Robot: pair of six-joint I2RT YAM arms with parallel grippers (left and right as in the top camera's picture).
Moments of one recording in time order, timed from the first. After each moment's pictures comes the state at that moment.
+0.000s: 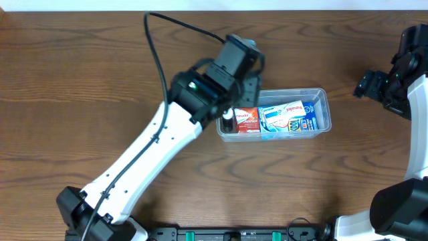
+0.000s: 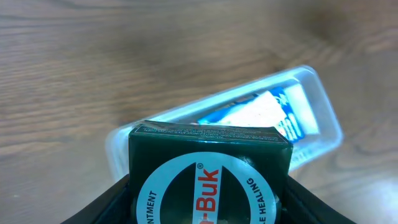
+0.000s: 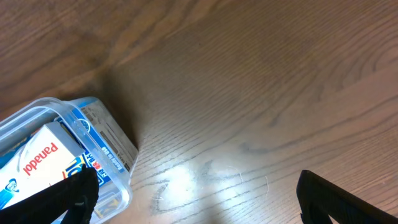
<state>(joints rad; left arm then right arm) -0.73 1.66 1.71 -0.96 -0.04 -0.44 -0.26 1.66 1.62 -1.30 0.12 0.27</state>
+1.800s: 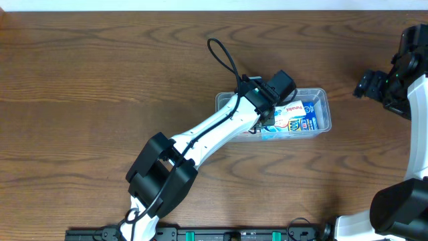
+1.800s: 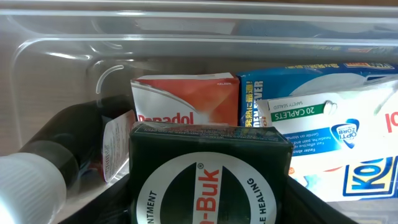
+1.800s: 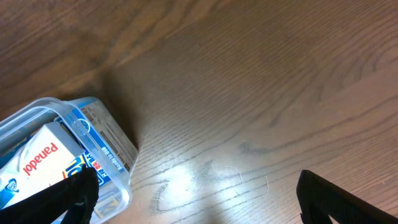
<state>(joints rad) -0.83 2.05 1.69 -0.96 -0.16 -0.88 -0.26 1.66 1.62 -1.30 0.12 0.27</state>
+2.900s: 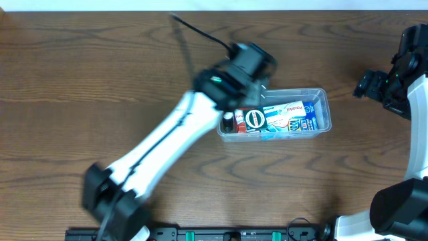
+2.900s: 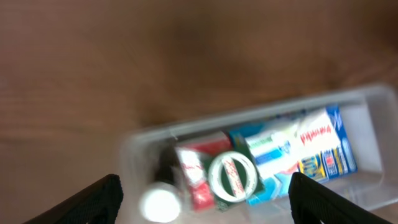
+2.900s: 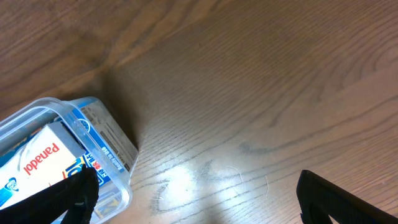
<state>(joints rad) -0.70 1.76 1.69 -0.92 -0.17 -0.53 -0.26 1.66 1.62 -1.30 0.12 0.27</state>
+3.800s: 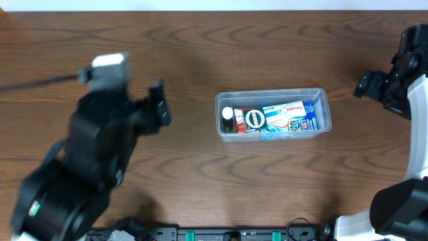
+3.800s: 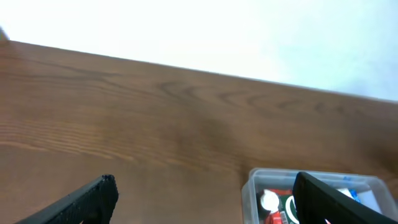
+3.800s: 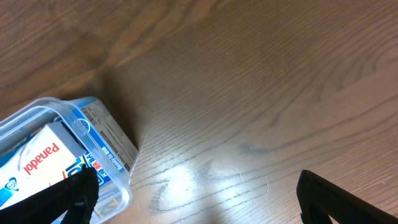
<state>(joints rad) -0.52 1.00 1.54 -1.08 -0.42 -0.45 -0.26 1.66 1.62 -1.30 0.12 0.27</state>
